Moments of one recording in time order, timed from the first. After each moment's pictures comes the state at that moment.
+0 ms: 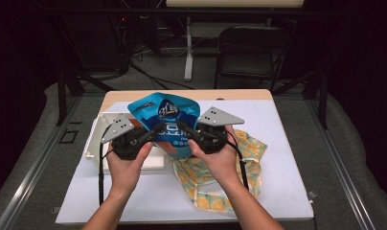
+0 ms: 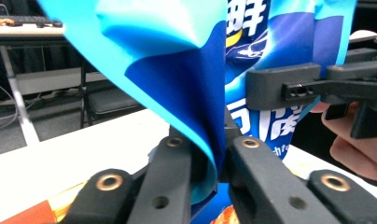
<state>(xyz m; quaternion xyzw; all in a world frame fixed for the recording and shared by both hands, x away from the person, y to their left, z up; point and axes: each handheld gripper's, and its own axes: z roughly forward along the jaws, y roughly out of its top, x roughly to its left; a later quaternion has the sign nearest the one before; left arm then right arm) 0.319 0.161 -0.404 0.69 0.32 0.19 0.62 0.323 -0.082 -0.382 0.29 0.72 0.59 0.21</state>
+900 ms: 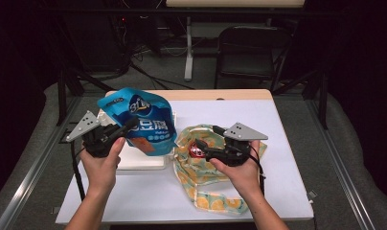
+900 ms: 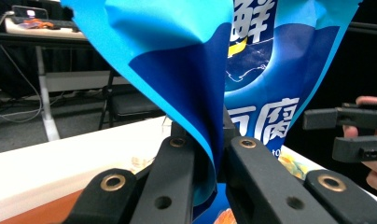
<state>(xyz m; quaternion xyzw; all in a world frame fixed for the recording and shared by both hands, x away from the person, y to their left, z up) 0.322 0.226 -0.402 0.66 0.36 0.21 0.63 0.311 -0.144 -0.427 0.35 0.72 0.56 0.21</state>
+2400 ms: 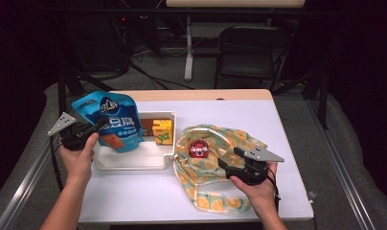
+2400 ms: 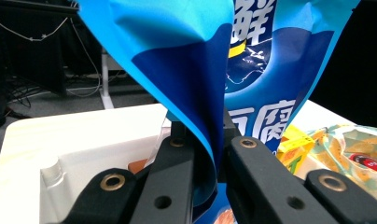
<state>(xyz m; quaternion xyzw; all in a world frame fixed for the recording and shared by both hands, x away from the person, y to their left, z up) 0.379 0.322 -0.469 0.65 0.42 0.25 0.58 0.291 -0.196 -0.494 0.42 0.72 0.52 0.21</state>
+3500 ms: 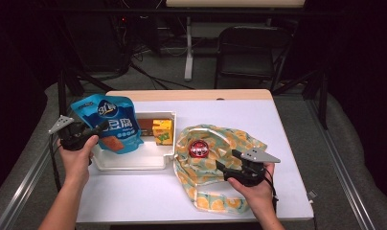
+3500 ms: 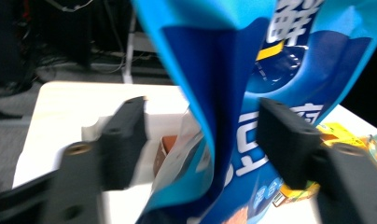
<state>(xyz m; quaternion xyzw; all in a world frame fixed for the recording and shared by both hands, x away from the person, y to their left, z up) 0.382 0.336 -0.487 0.61 0.51 0.24 0.55 0.292 -0.191 -0.502 0.42 0.72 0.51 0.20</state>
